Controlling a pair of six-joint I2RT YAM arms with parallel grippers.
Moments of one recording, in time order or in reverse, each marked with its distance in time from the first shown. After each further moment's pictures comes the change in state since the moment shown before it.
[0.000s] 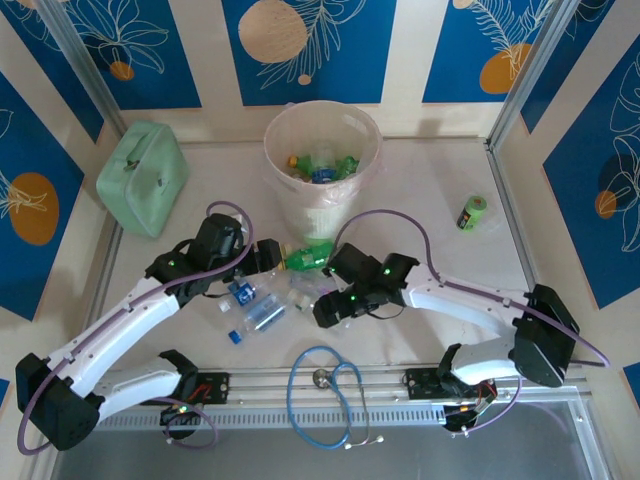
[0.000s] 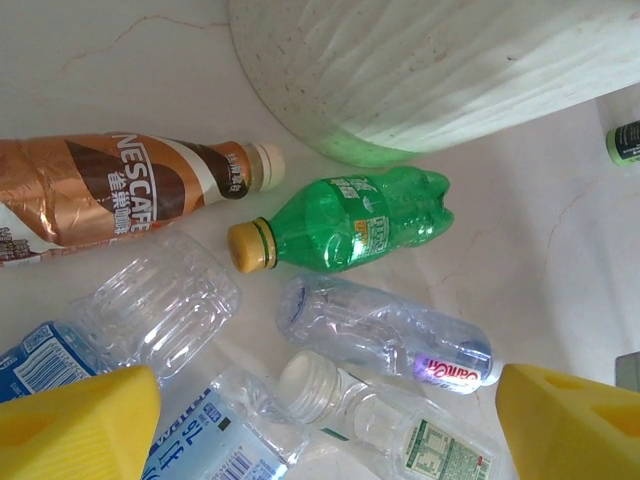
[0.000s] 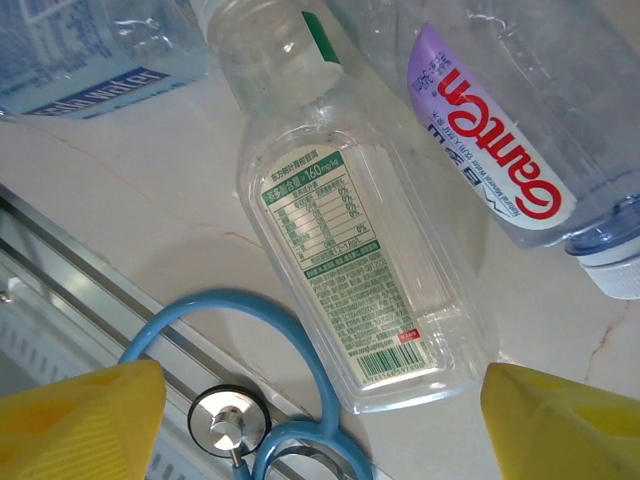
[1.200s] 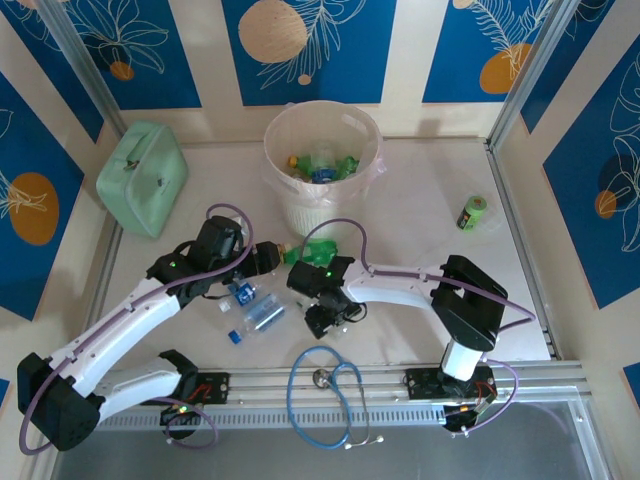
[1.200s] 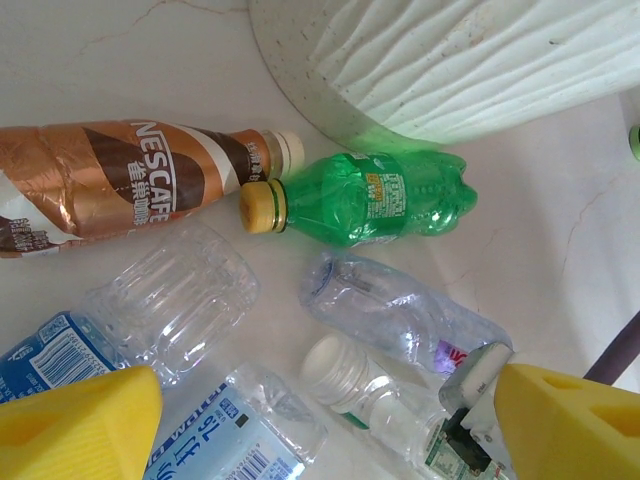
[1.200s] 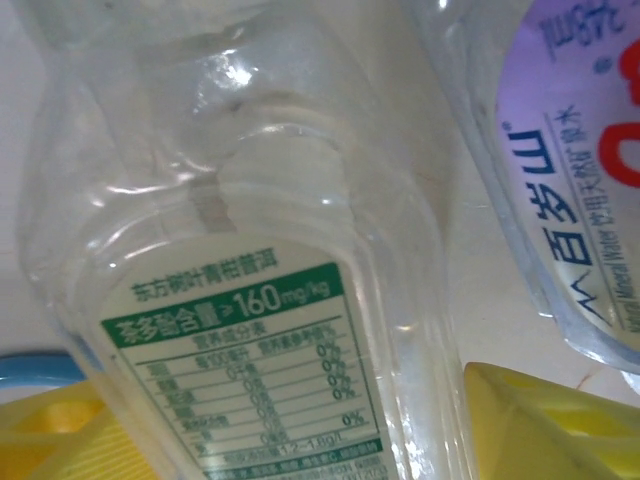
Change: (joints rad) left arm 0.011 -0.002 -0.025 0.001 -0.001 0.000; right arm 0.114 0.378 0.181 -0.141 0.196 -0.042
